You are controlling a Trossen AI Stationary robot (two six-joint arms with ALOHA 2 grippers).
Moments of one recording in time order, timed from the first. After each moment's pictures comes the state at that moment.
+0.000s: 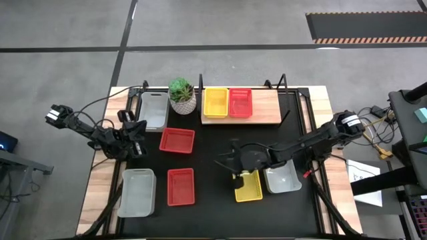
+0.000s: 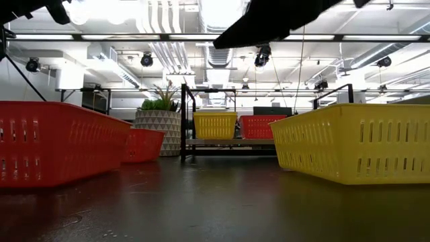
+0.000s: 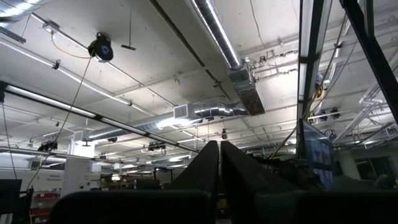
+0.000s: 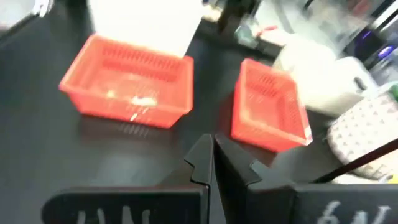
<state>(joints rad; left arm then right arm) -0.43 0.65 0.06 1.46 -0.58 0.68 0.29 1.61 0.96 0.20 0.30 -0.18</state>
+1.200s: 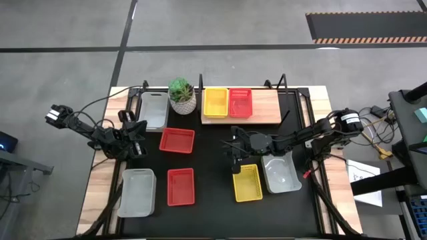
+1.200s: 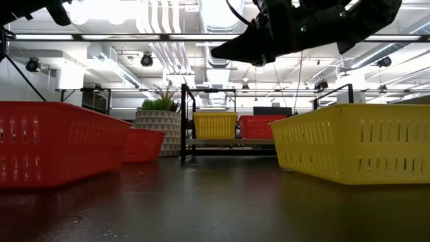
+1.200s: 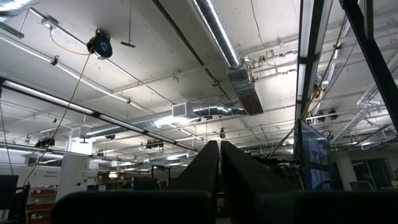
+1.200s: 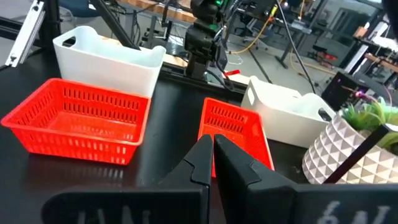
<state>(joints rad) -0.43 0.65 0.06 1.46 -0.58 0.66 0.12 1.61 0.74 0.68 0.13 -0.26</state>
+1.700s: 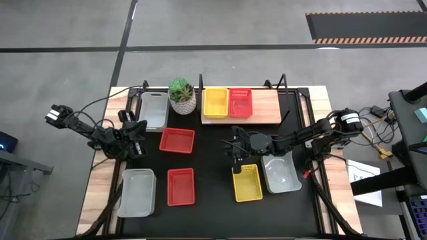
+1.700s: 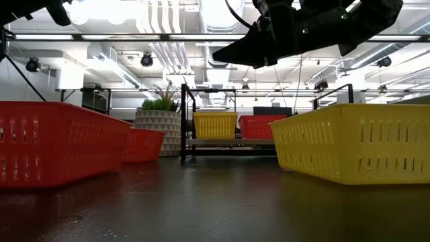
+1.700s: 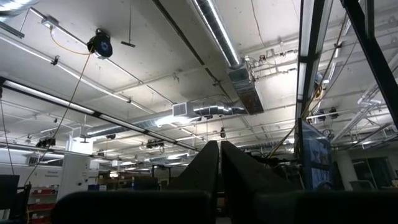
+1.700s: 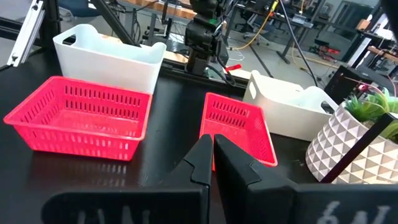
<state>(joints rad) -0.43 0.65 0.06 1.46 -0.58 0.67 0.12 1.61 0.73 0.69 0.13 -0.24</state>
